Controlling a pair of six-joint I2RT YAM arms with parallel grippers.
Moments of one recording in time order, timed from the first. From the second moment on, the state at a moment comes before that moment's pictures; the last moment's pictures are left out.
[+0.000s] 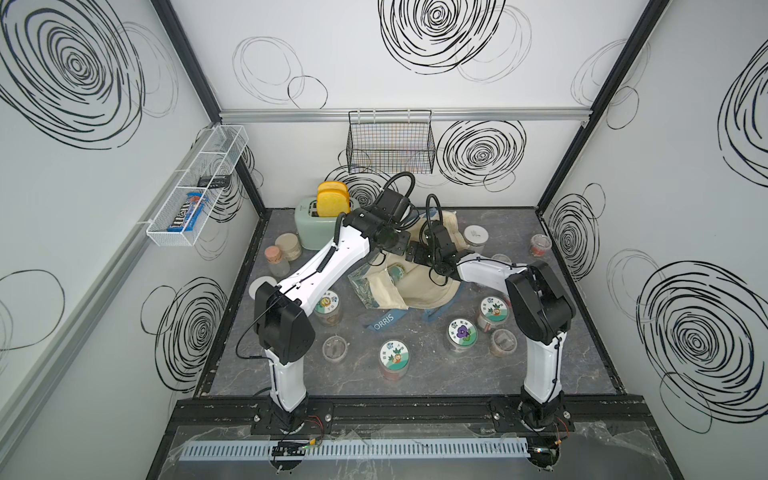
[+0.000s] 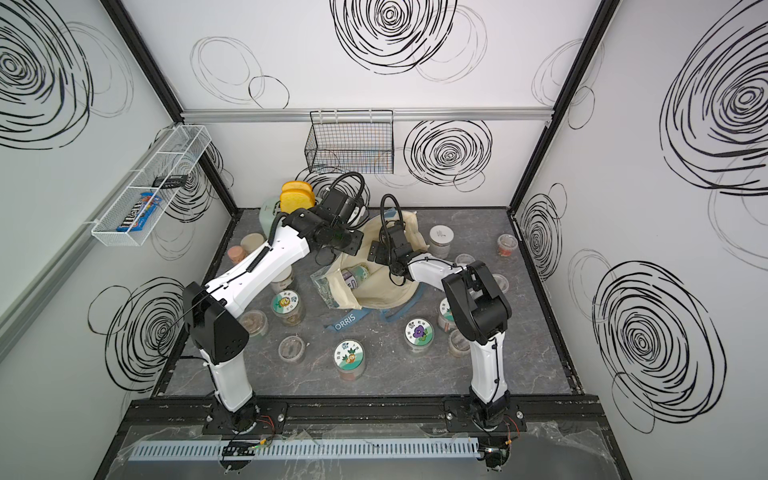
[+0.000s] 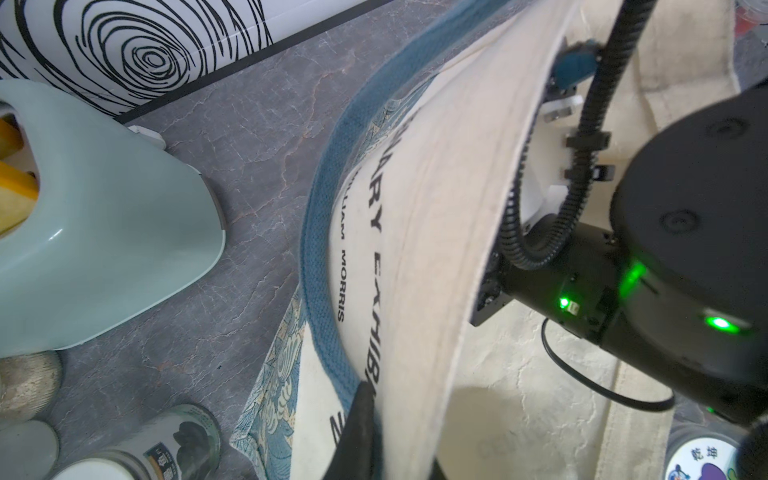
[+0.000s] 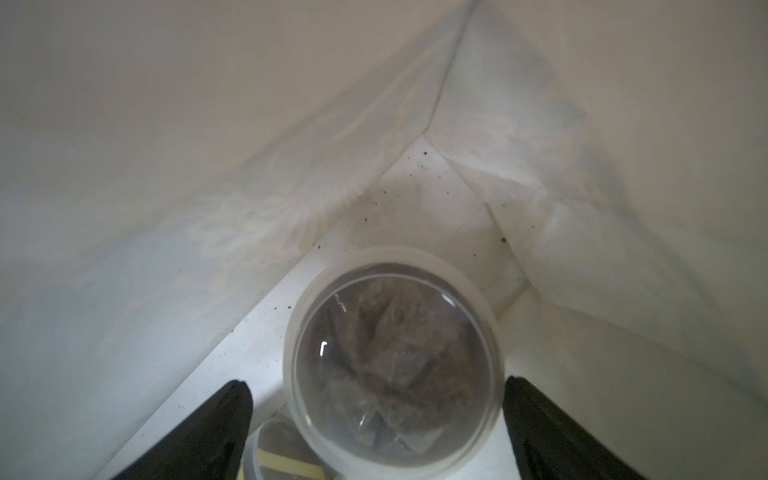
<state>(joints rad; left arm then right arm) -0.59 1.87 1.89 -0.96 -0.08 -0.16 0.53 2.01 1.32 -0.03 0.09 0.65</state>
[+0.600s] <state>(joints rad) -0.59 1.87 1.88 -0.95 -0.06 -0.16 0.49 2.11 1.42 -0.04 0.02 0.66</state>
